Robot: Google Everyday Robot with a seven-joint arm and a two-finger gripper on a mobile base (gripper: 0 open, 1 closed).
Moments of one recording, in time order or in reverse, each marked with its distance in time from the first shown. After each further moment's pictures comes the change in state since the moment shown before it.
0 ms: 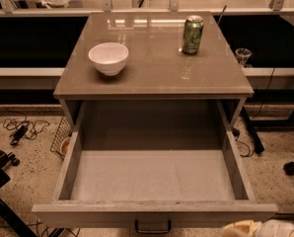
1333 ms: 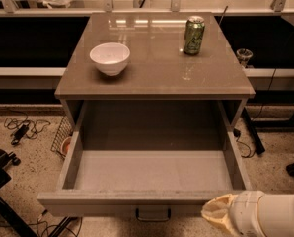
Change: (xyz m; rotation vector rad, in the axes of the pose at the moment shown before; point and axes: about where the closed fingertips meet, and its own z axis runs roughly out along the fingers) arm -0.021 -0.034 0.050 -0.061 -0.007 0.000
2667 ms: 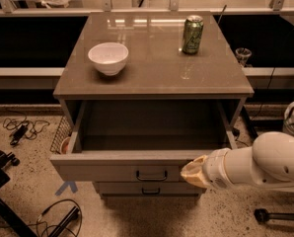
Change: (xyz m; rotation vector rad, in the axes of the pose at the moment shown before) arm -0.068 -0.077 0.063 -0.028 -0.060 -0.018
